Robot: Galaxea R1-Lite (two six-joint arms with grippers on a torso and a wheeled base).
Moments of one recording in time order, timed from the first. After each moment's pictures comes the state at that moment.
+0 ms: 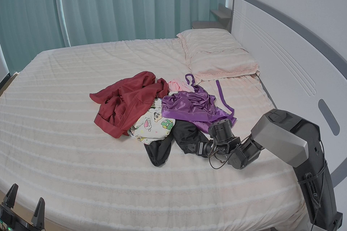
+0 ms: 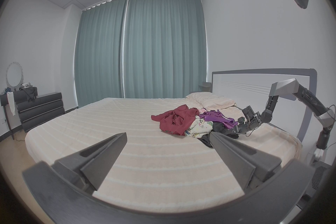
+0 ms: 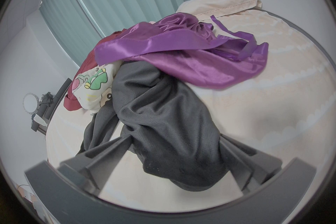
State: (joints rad) left arm 0.00 0.02 -0.02 0.00 0.01 0.00; right arm 0.50 2.62 -1.34 -0.64 -0.06 0.45
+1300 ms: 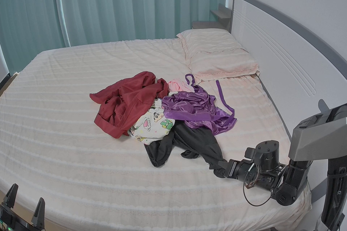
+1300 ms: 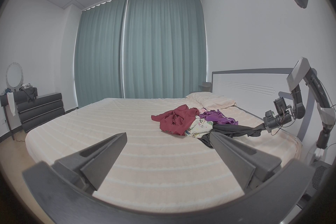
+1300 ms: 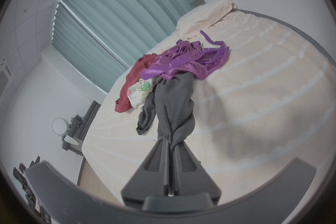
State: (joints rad) left arm 0.00 0.02 -0.02 0.00 0.01 0.01; right arm 0.53 2.27 -0.40 -1.41 0.03 0.66
